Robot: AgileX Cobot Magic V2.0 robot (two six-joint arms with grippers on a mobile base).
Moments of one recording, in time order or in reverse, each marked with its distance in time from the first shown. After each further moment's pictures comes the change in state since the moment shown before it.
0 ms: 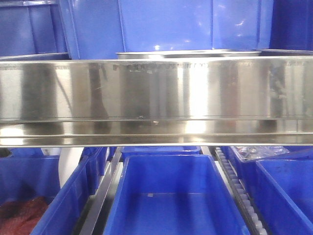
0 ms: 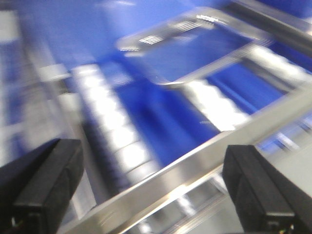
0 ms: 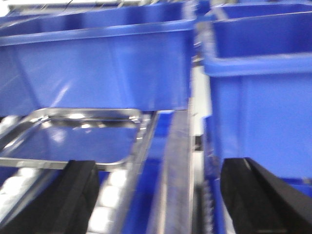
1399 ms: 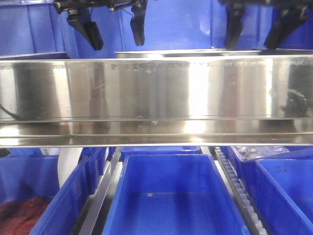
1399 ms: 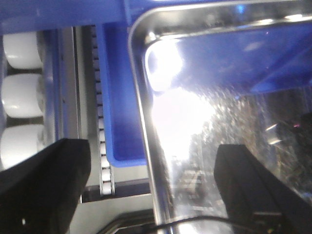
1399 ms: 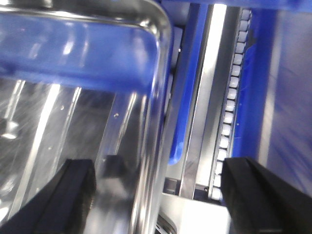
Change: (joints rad) left arm -0.028 1.172 -0.947 0.207 0.292 -0.601; right arm 0.059 1.283 -0.984 0.004 0.579 0.034
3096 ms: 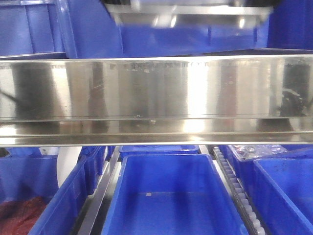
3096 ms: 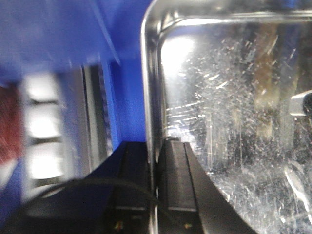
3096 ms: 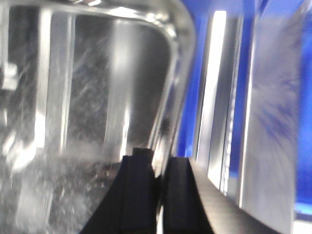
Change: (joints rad) left arm -0.030 -0.001 -0.244 0.053 0.158 0.068; right arm 0.051 -0.176 -0.005 -0.015 0.066 0.089
